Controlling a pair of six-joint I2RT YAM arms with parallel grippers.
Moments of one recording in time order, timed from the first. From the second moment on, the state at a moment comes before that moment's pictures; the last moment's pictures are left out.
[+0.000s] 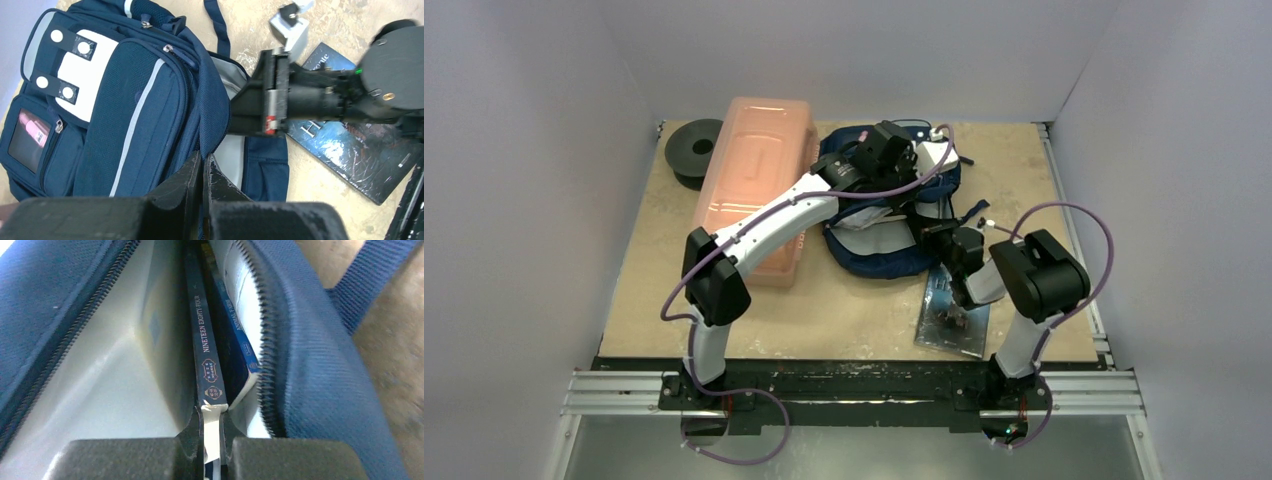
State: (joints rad) left arm -0.85 1.98 2.00 -0.63 0.16 0.27; right arm 0.30 1.77 0.39 1.18 0.00 1.62
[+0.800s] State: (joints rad) left arm -0.75 1.99 1.98 -0.62 0.19 0.14; right arm 0.30 1.02 0.71 -0.19 0.16 0.99
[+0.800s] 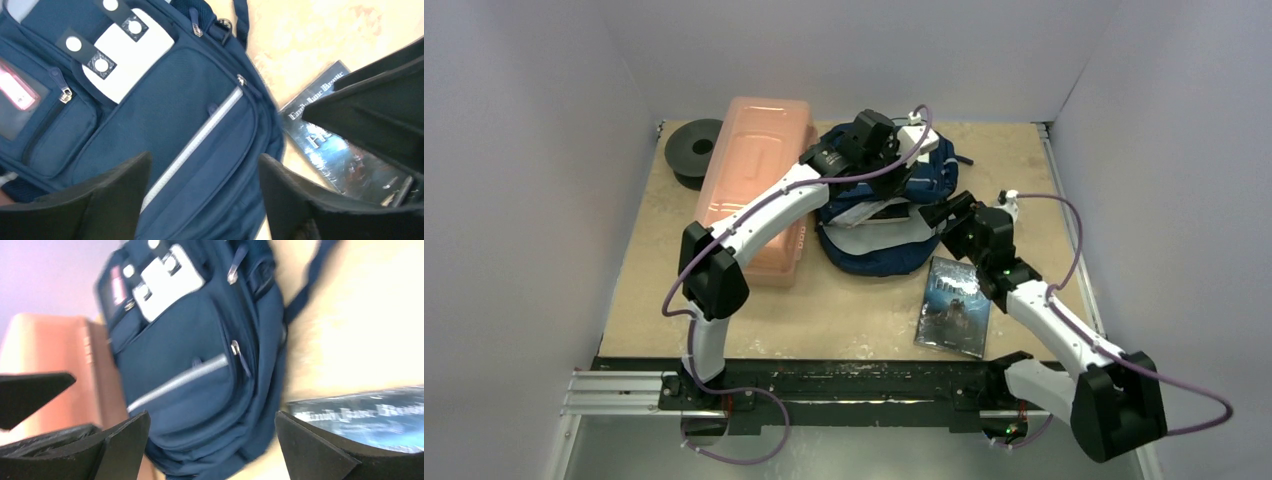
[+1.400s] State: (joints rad) left arm -1.08 1.84 1.37 -0.33 0.36 -0.60; right arm -0.32 0.86 0.51 -0.60 -0.11 0.76
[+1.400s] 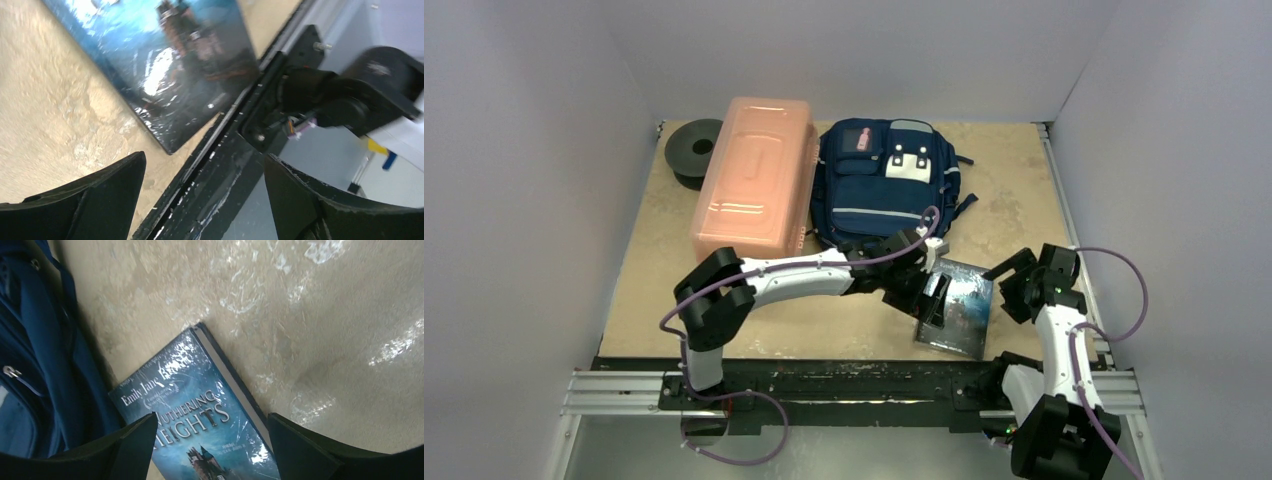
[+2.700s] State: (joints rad) left arm -1.05 1.97 1.43 -0.24 0.26 -0.90; right arm -0.34 0.78 0.25 -0.34 -0.30 0.80
